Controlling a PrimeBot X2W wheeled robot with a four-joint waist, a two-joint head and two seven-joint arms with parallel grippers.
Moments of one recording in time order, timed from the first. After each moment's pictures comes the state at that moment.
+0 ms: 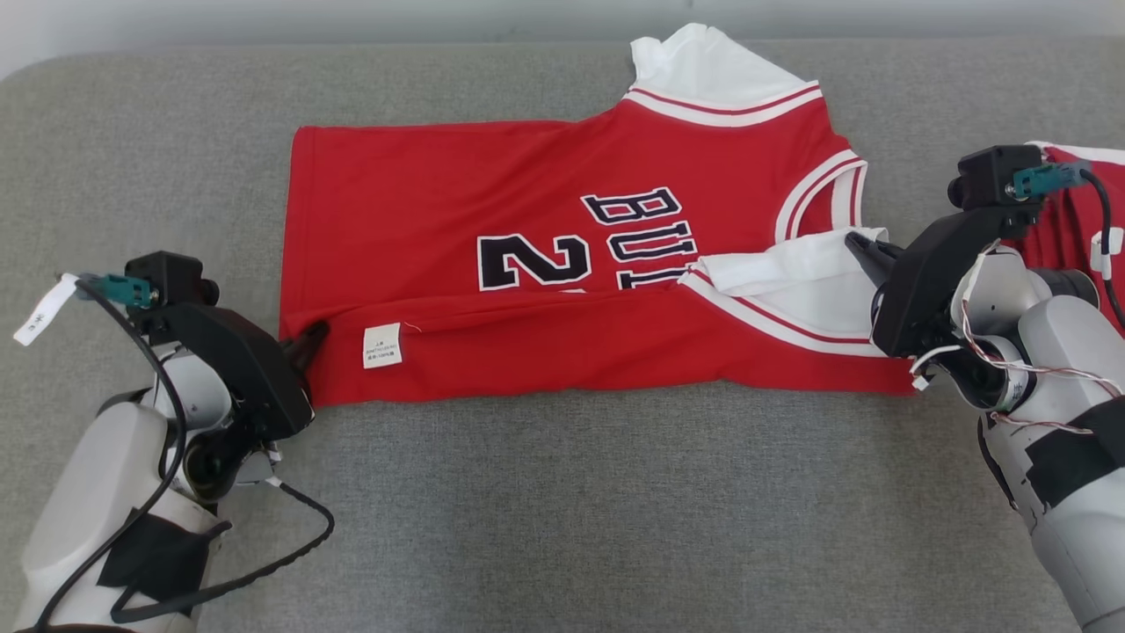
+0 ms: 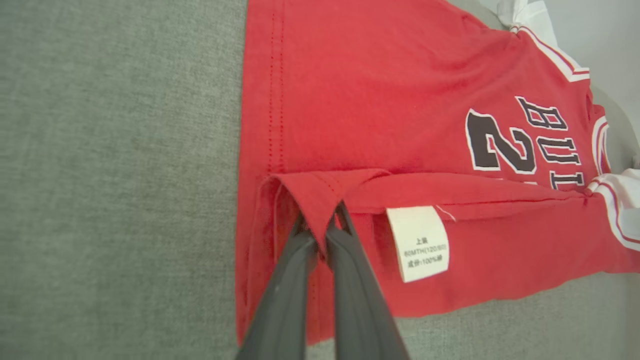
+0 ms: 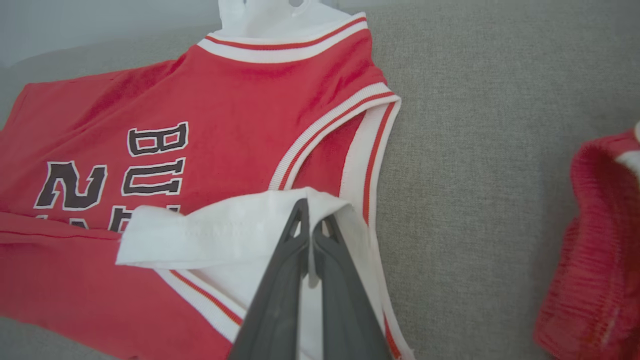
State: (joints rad) left arm -0.71 0.22 -0.30 0.70 -0.70 -0.12 0.46; right arm -0.72 -0.28 0.26 0.57 0.65 0.06 0.46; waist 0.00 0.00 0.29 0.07
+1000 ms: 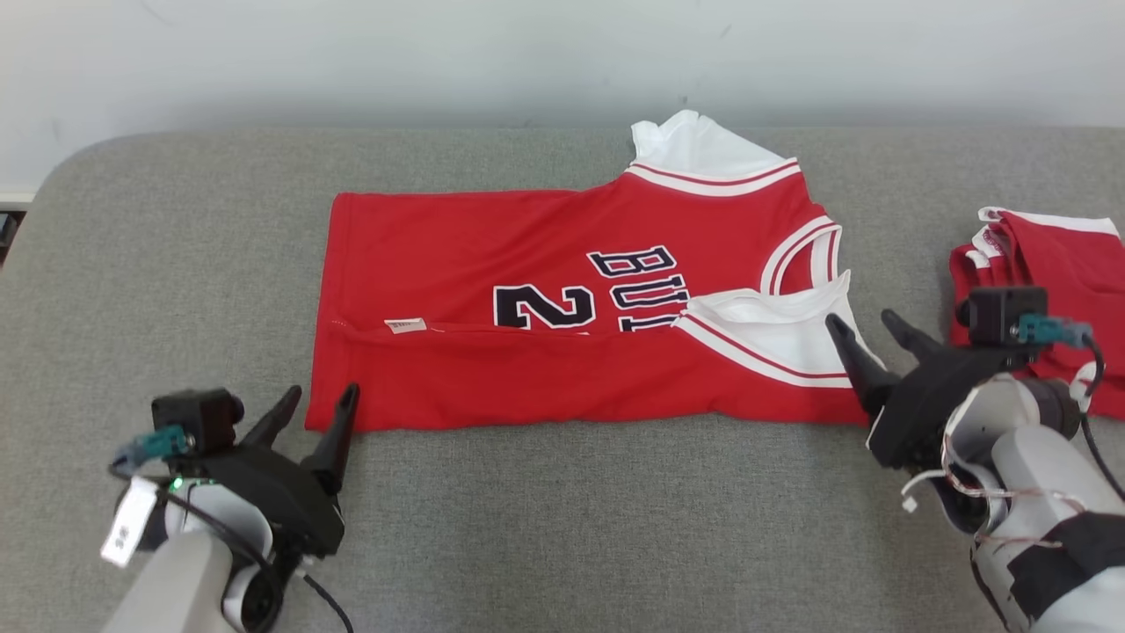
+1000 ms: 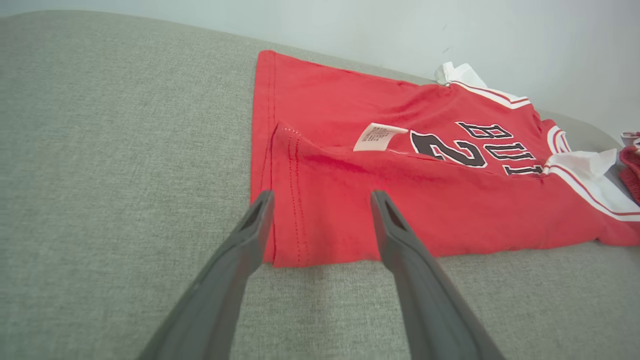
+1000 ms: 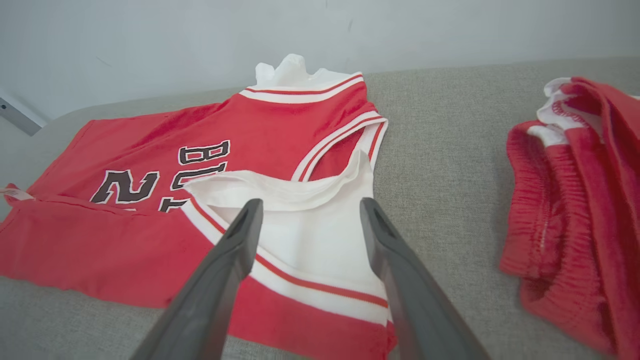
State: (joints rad) left arm -0.48 0.23 -0.40 0.62 -0.56 -0.12 0.00; right arm -0.53 -0.27 0.27 0.61 0.64 0.11 0.11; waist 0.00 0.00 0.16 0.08
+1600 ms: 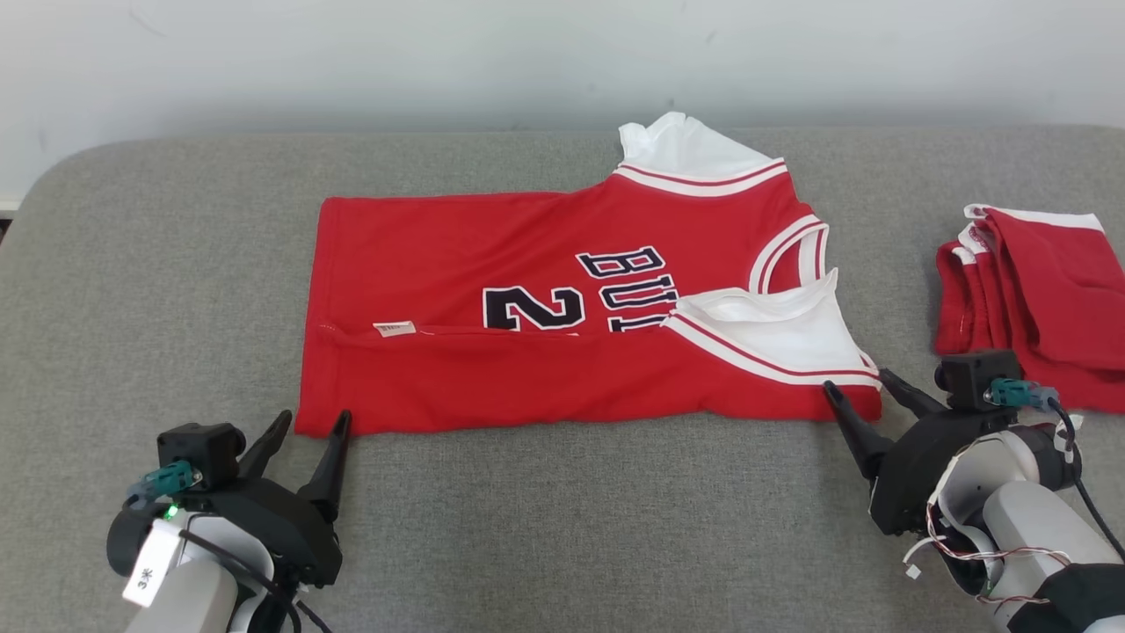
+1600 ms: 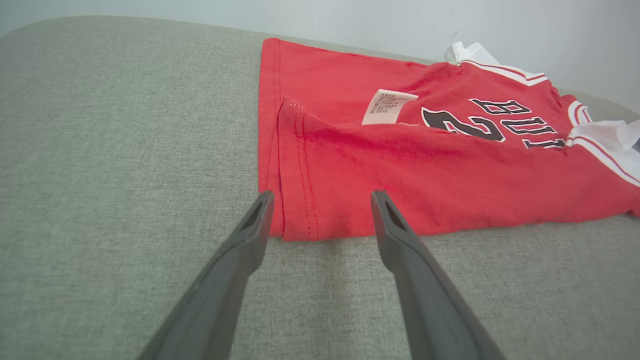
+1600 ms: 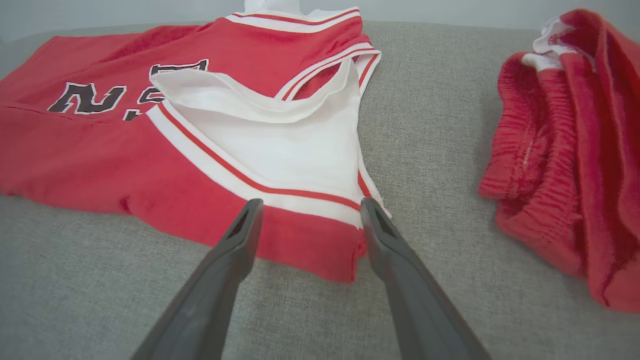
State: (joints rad) left arm -0.43 0.24 -0.43 0.64 -0.50 -0.09 -0.10; right arm -0.43 -0.30 0.33 0.60 0.55 0.11 0.04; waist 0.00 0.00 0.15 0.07
